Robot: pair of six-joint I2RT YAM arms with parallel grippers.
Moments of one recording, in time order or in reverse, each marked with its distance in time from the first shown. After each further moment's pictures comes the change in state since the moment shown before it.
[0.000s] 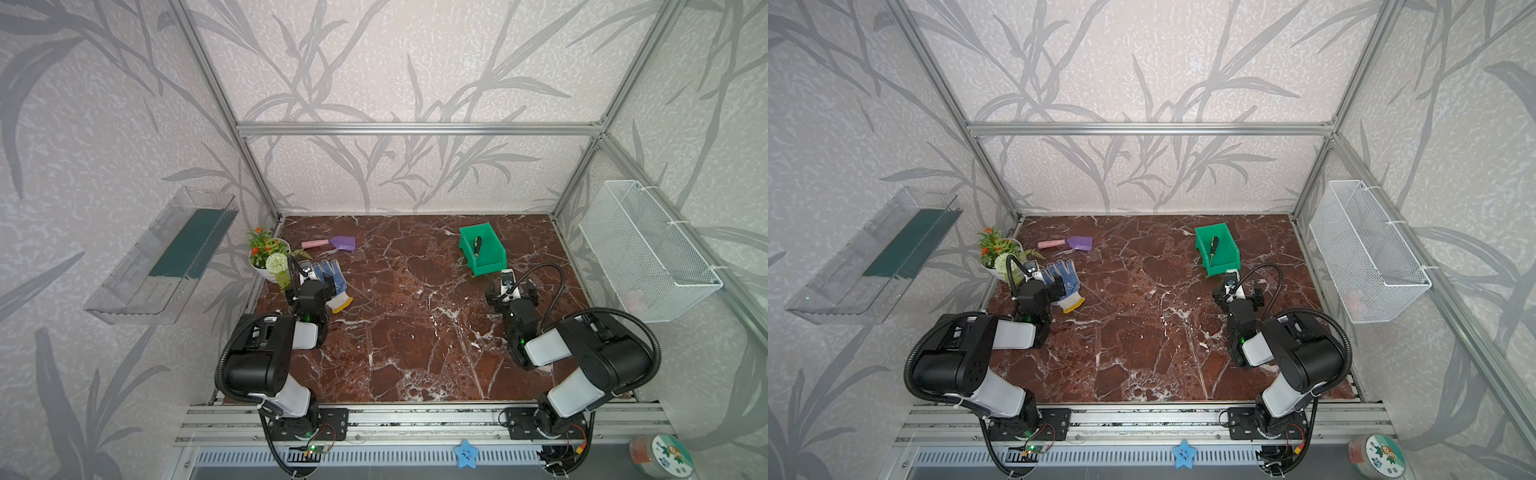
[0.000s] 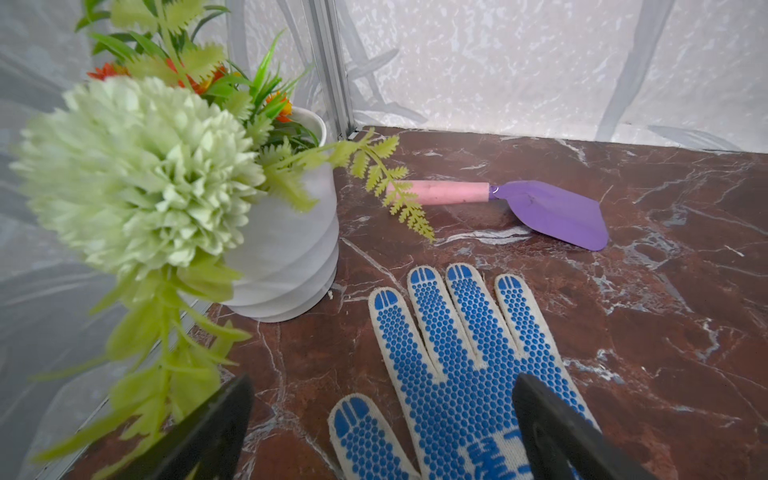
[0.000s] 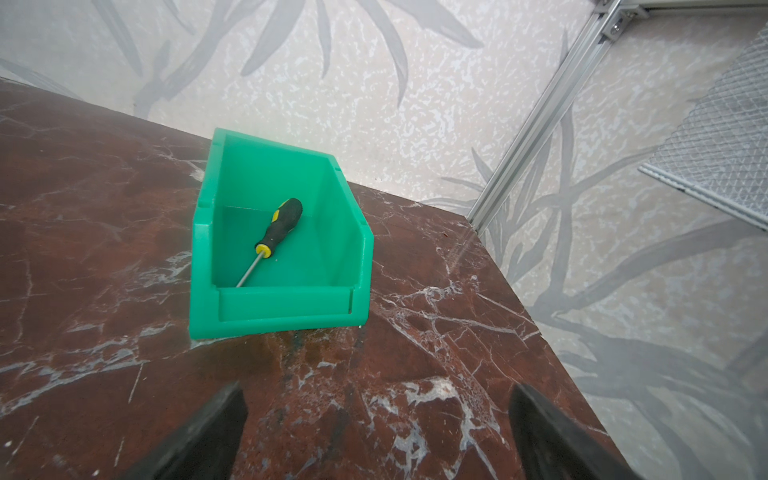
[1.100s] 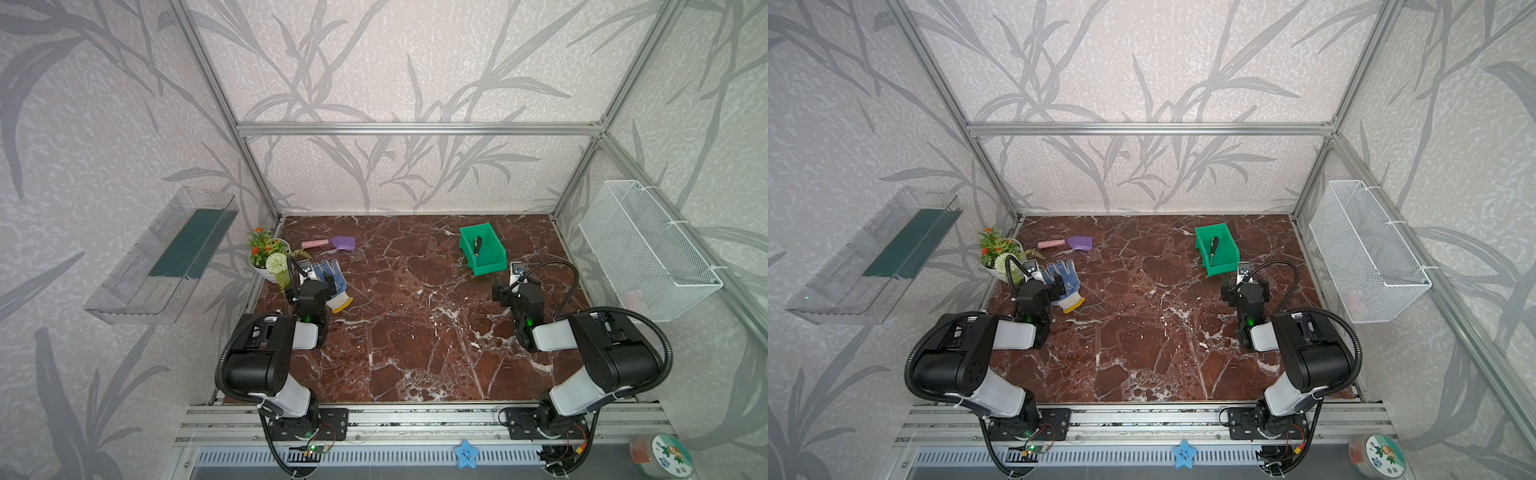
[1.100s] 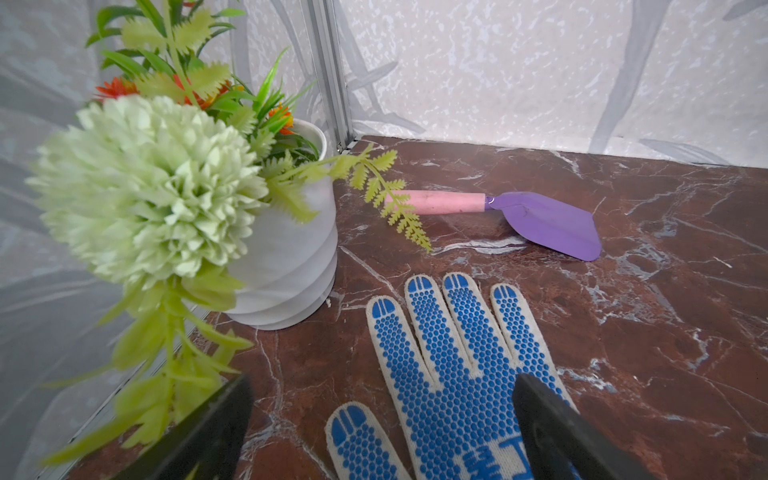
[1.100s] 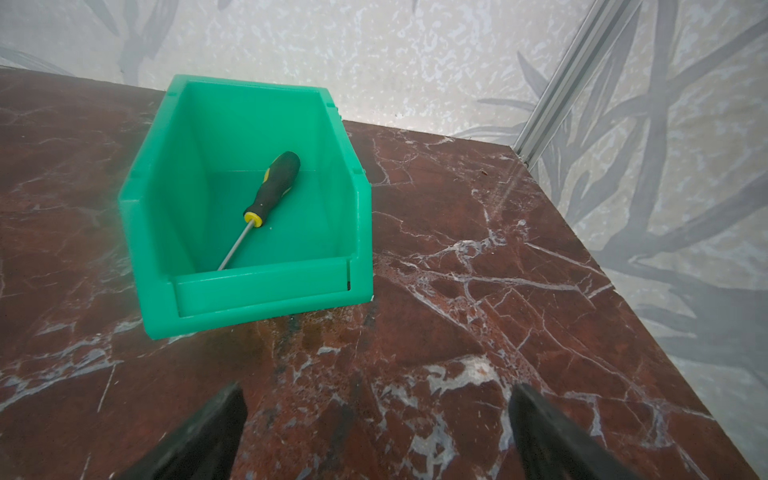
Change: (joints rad) left arm -0.001 0.000 -0.003 0.021 0.001 0.000; right arm -0.161 -0.014 0.123 -0.323 -0.226 0.163
